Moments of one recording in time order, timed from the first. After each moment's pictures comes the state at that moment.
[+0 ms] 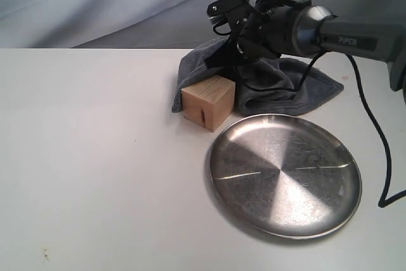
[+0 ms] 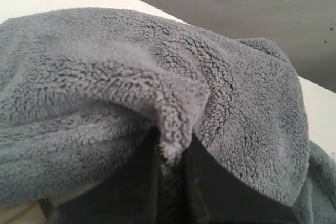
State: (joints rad) left arm -0.13 0.00 0.00 -0.06 0.10 0.06; right arm 0.62 2.26 -1.75 -0.80 0.46 0.66
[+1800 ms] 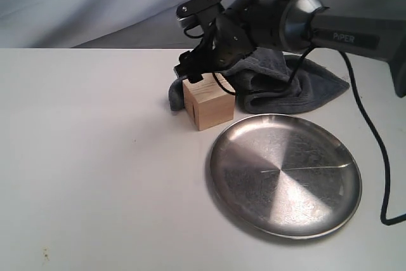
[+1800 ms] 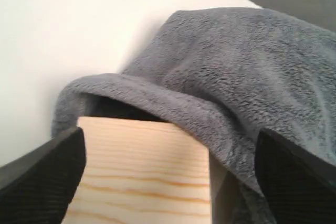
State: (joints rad) left arm -0.13 0.00 0.00 -0.06 0.10 0.06; right arm 0.71 2.20 -1.76 -0.39 0.54 0.29
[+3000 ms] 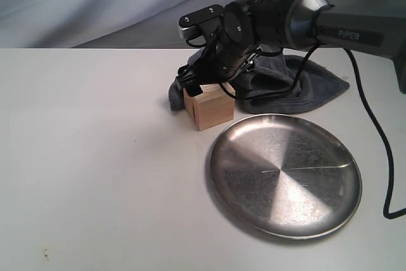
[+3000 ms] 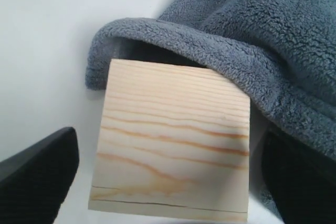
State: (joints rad) left arm -0.13 0.00 0.00 -0.06 0.10 0.06; right arm 0.68 2.20 -1.76 -0.10 0.65 0.05
